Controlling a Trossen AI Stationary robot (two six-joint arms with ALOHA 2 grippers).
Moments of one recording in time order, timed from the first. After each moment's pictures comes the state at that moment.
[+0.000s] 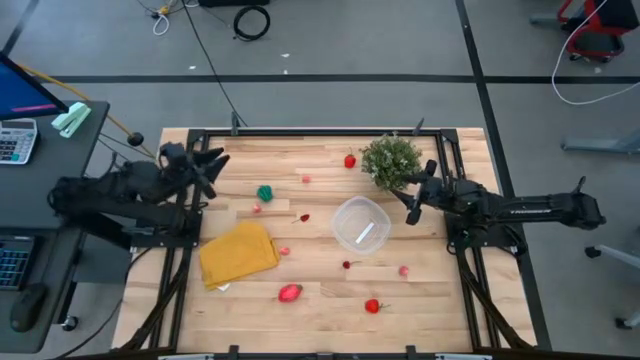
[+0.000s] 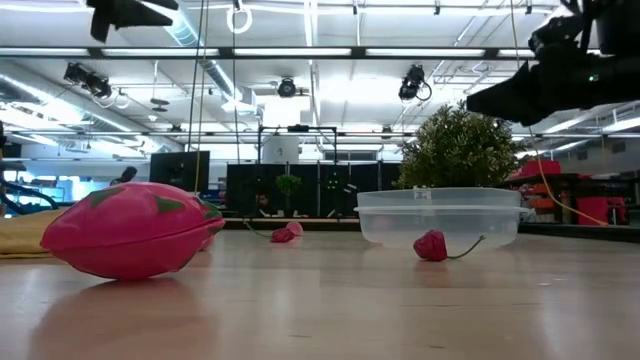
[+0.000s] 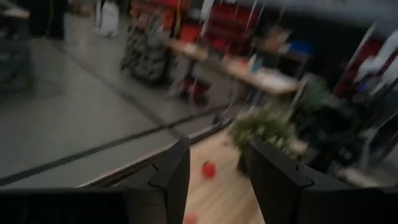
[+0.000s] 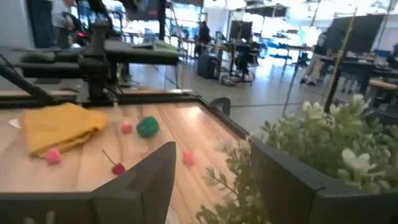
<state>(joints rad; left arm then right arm) -0.10 0.48 0.74 -0.39 -0.78 -0.38 -0.12 0.45 0.07 0.36 0.28 -0.07</state>
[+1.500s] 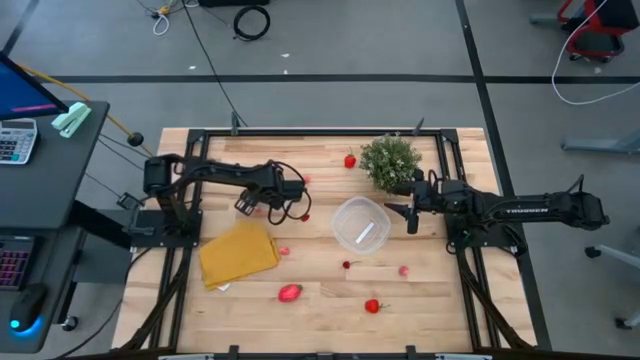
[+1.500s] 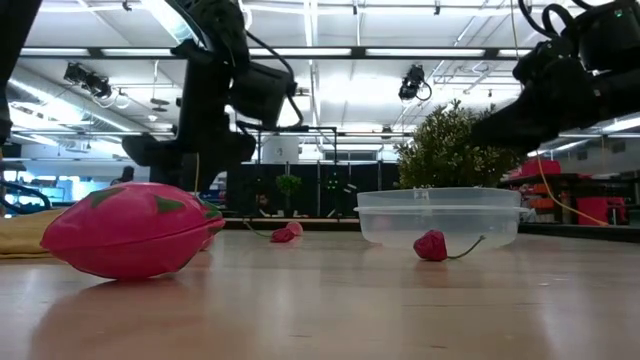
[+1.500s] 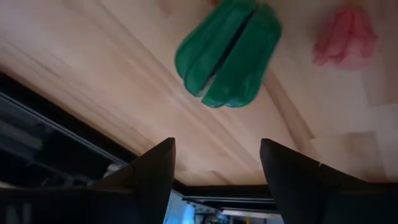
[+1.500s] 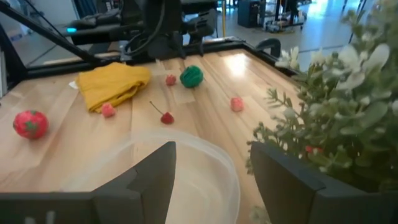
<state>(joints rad) 0.16 1.81 1.16 -1.12 -0.59 0.70 -0.17 0.55 0.07 0.27 0.05 0.10</state>
